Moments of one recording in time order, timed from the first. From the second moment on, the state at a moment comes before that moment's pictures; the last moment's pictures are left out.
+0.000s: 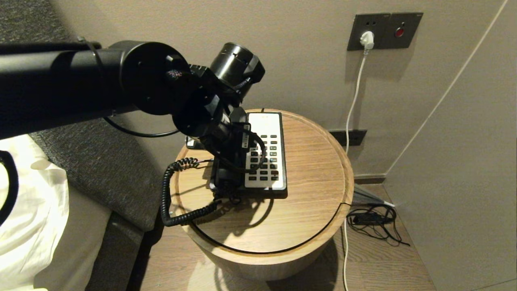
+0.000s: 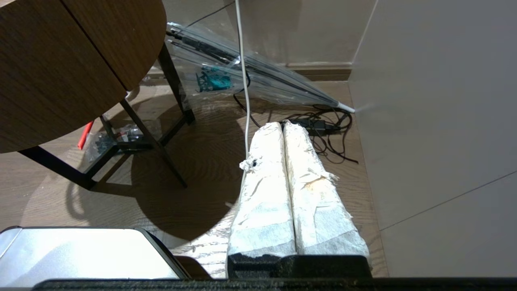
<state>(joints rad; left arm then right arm) -0.72 1.97 -1.93 0.77 0.51 -0.43 0.00 0.10 0.00 0.02 0.01 -0.04</state>
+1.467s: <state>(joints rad) -0.72 1.96 -1.93 0.77 0.51 -0.45 0.00 0.10 0.00 0.02 0.01 -0.04</state>
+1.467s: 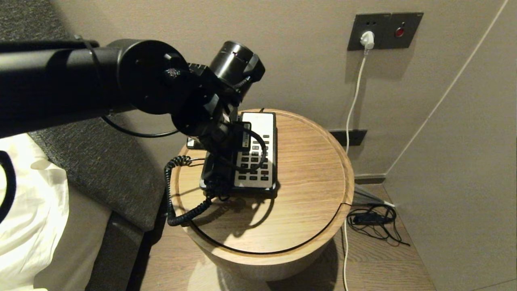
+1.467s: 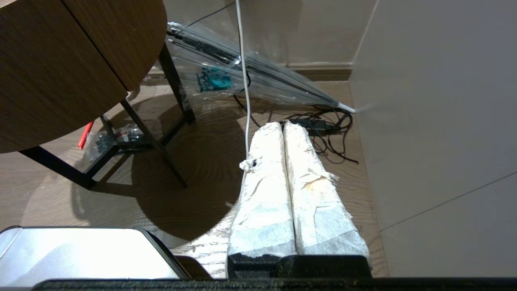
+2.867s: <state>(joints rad) -0.76 1.24 -1.47 0.77 0.41 -0.45 0.00 0.12 -0.61 0.53 0.02 0.04</state>
